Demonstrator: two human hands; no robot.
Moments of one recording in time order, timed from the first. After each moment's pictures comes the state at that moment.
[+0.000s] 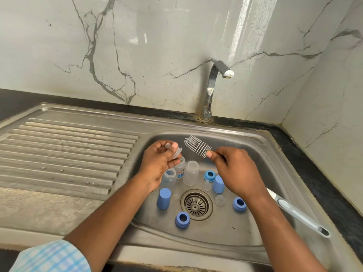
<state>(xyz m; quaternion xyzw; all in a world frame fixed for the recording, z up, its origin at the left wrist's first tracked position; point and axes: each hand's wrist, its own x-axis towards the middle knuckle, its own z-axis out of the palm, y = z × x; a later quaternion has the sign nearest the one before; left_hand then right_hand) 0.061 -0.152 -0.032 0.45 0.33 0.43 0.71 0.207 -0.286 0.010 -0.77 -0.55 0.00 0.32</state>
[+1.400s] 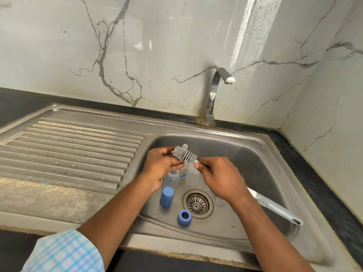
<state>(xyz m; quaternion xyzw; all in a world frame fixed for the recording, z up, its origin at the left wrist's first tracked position) 0.044 -0.168 -0.023 0.50 0.36 0.38 0.70 0.180 -0.277 -0.006 -0.76 -0.60 0.02 0.25</state>
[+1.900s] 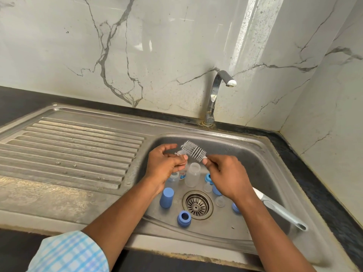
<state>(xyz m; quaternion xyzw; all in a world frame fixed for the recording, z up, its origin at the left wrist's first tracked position) 0.047 -0.171 -0.025 0.49 0.36 0.42 0.68 0.188 -0.281 -0.002 -0.77 -0.58 -0.02 0.27</state>
